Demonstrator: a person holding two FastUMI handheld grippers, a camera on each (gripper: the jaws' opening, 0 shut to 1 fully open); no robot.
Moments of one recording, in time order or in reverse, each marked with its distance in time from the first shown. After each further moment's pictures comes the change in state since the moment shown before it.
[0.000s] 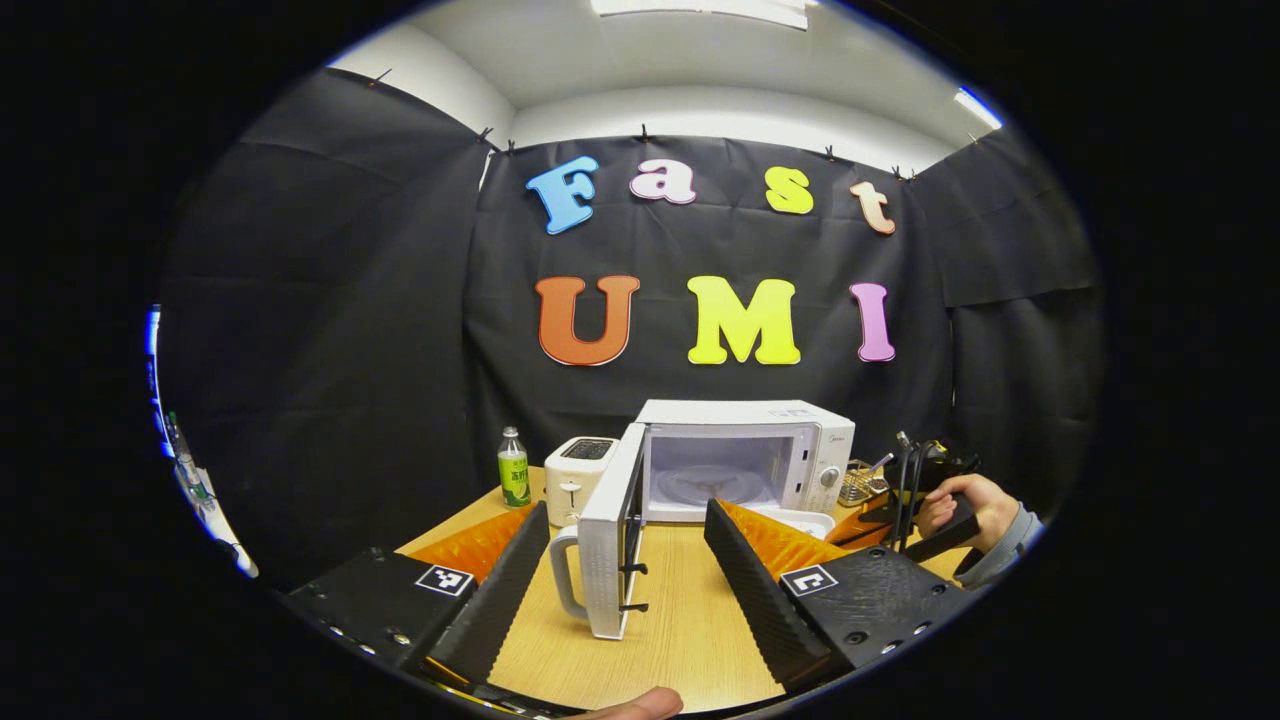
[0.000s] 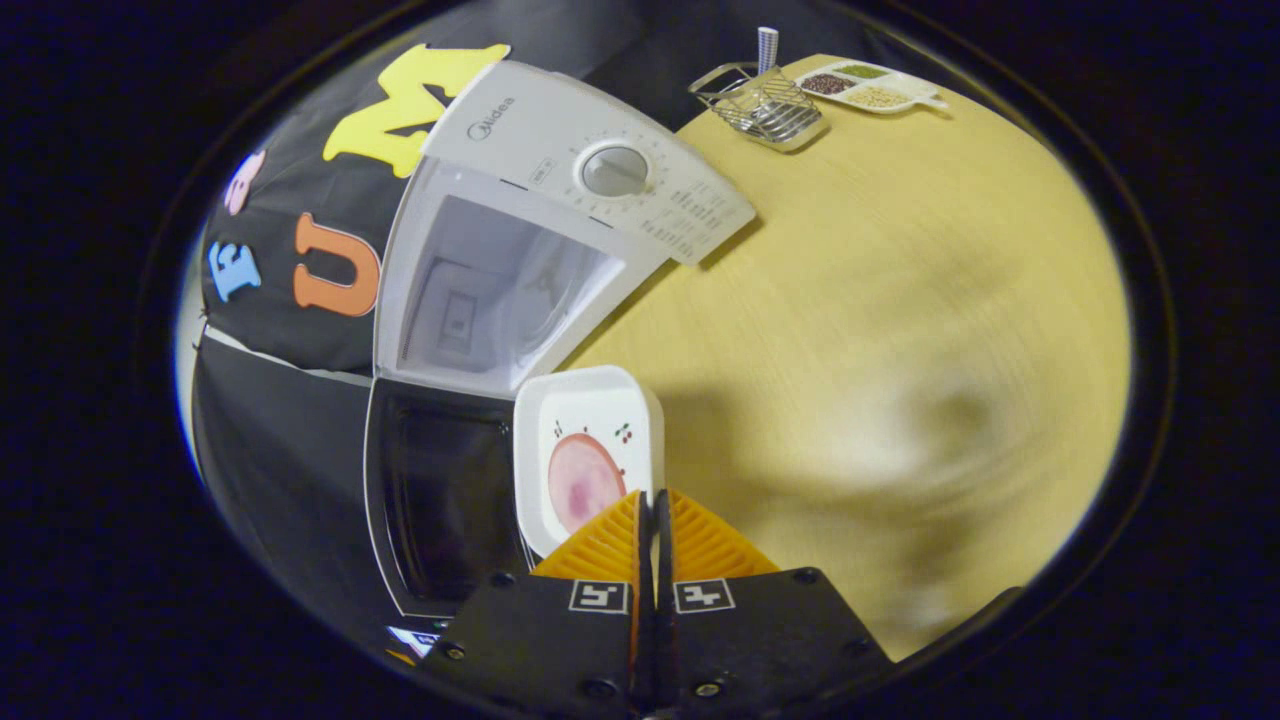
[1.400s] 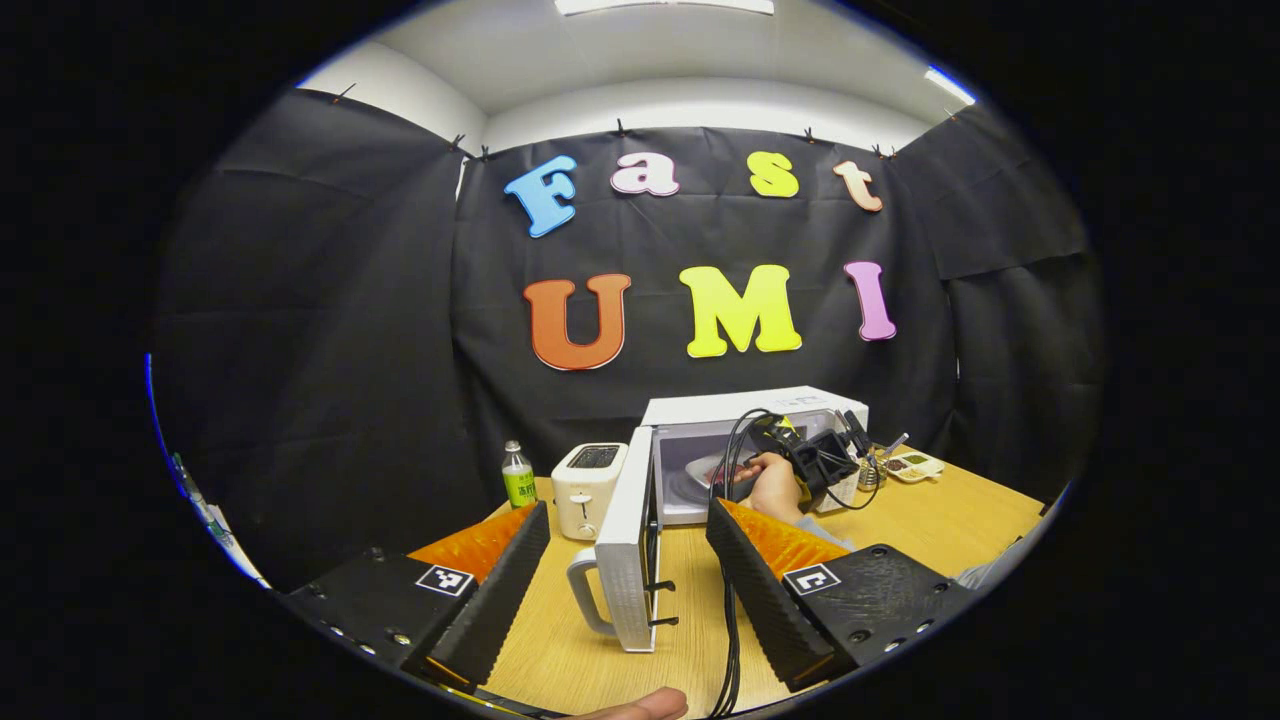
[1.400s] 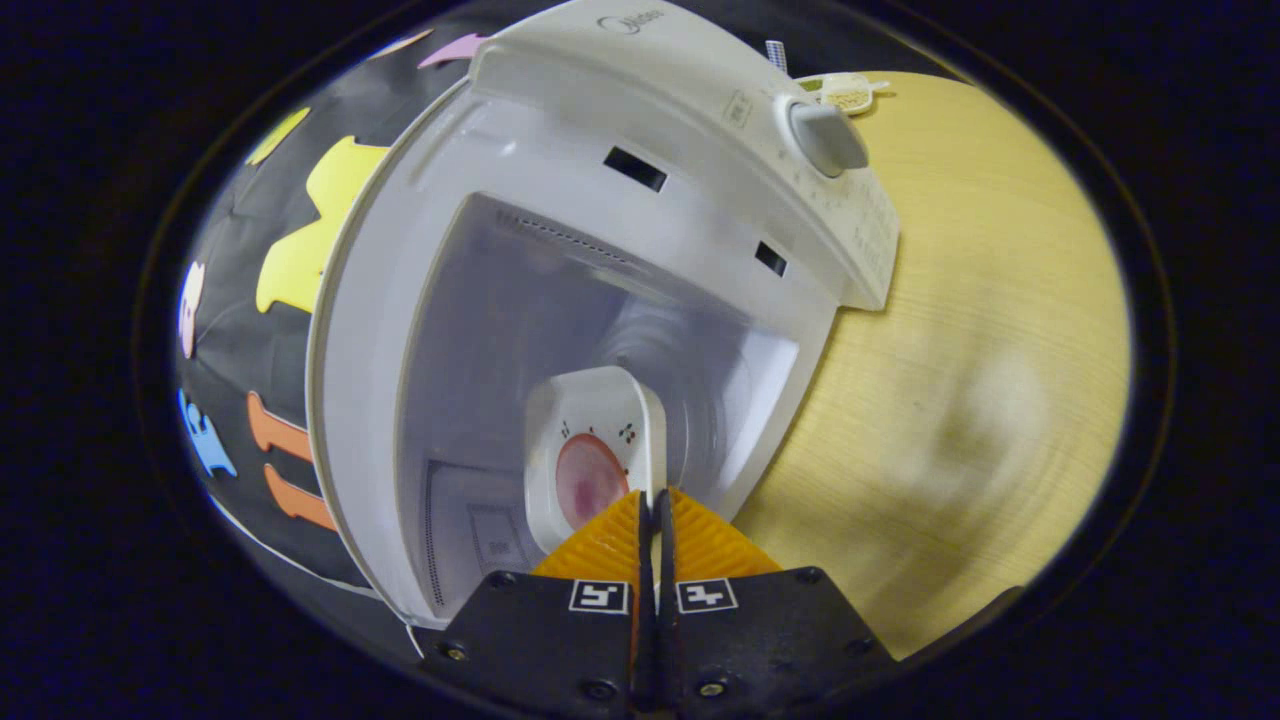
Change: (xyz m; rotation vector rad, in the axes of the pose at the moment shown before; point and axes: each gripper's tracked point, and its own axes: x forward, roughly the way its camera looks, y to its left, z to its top) left arm 0.030 0.010 0.004 0.082 0.013 -0.011; right arm 0.155 0.126 0.131 0.381 -0.573 -0.034
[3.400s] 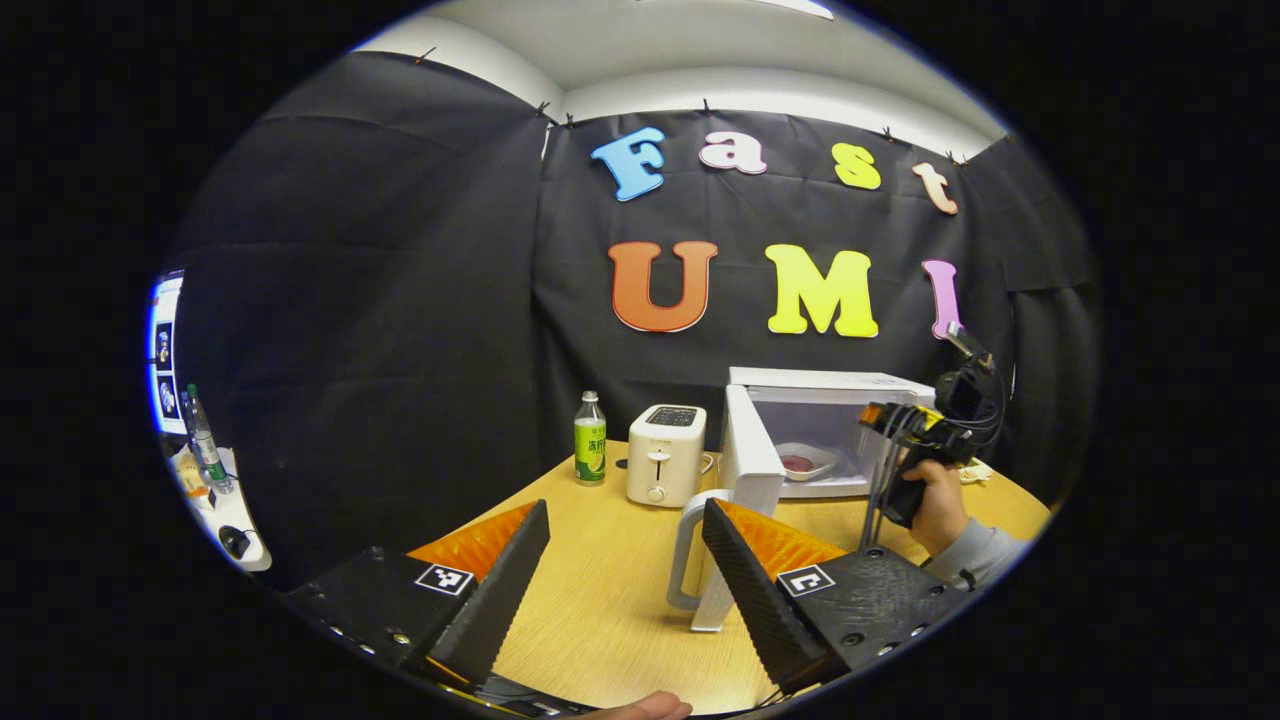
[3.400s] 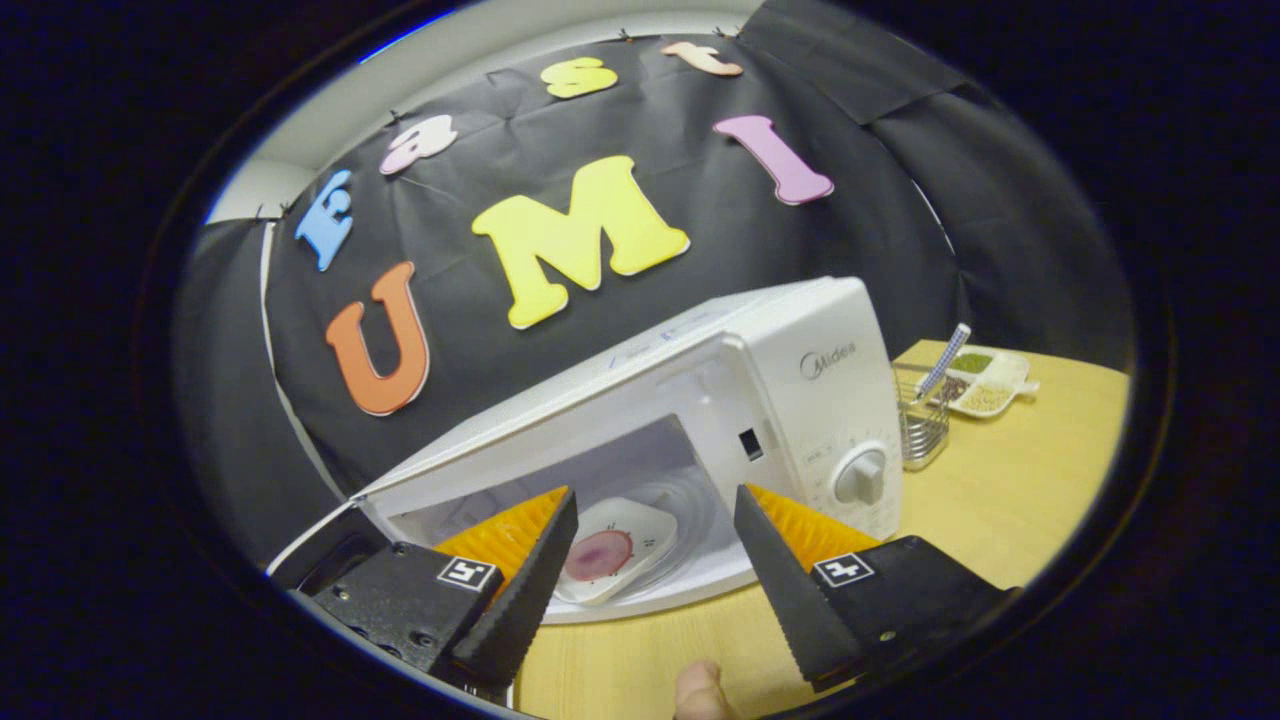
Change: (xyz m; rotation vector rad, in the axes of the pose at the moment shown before) left arm 0.002 0.086 -0.072 -0.119 0.057 0.176; right arm -0.111 0.011 0.089 -0.777 -0.366 0.294
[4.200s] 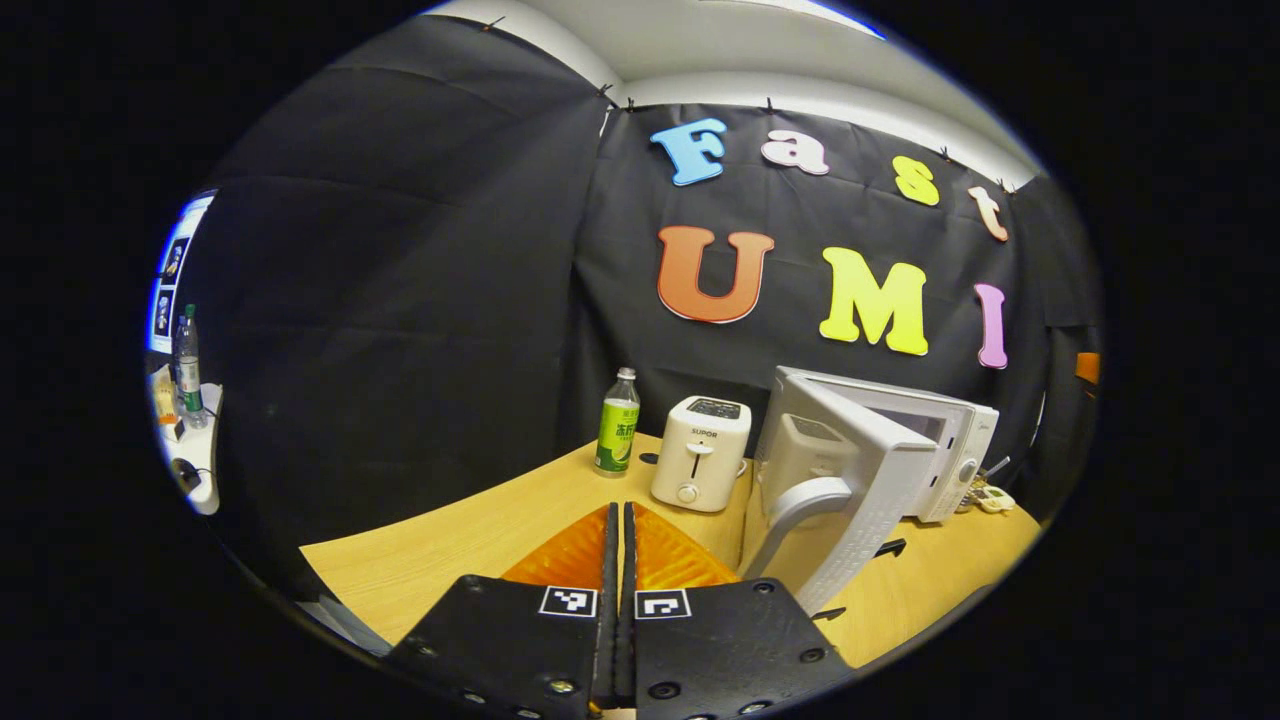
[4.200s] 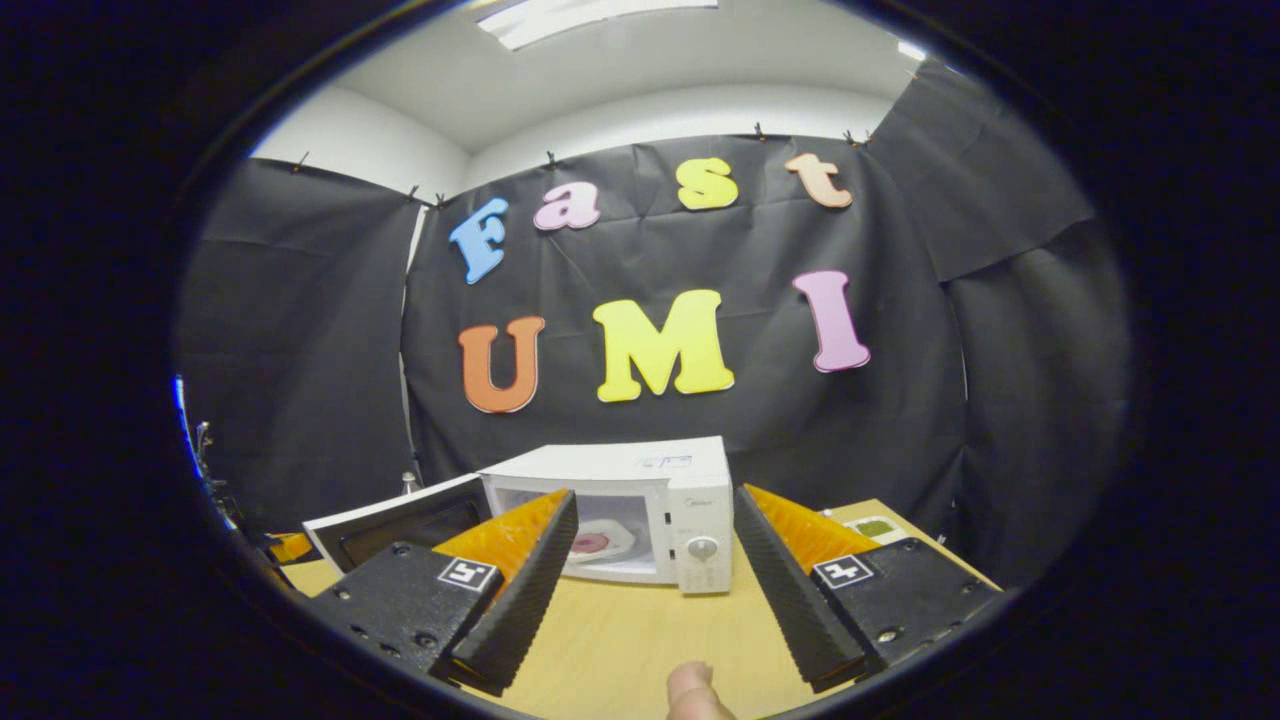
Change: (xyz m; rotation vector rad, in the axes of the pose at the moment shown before) left arm 0.063 0.017 -0.048 -0.116 -0.001 0.052; right arm -0.251 -0.054 0.126 -0.349 -0.157 0.187
